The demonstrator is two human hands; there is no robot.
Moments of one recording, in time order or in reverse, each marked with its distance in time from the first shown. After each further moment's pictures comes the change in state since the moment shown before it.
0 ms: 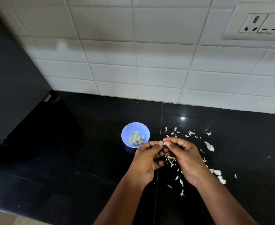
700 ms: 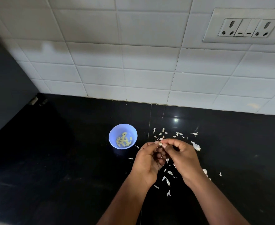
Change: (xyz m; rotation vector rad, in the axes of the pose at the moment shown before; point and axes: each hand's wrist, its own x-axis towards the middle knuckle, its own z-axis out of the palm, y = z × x) left_hand 0.004 -0.022 0.045 -0.204 -0.008 -0.058; right_hand -0.001 0.001 -0.040 -0.259 0.099 -0.072
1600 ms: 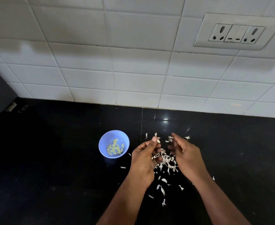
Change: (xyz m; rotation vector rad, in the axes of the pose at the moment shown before) left_hand 0.025 0.007 0.017 0.046 -0.014 0.079; right_hand 0.025 0.003 -0.031 -0.483 0.153 -0.104
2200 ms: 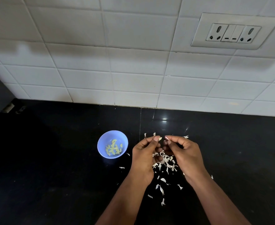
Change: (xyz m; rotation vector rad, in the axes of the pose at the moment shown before) left_hand 0.002 0.000 0.004 0.116 -0.031 0.090; right_hand -0.003 -0.019 0.001 0.389 0.070 0.078
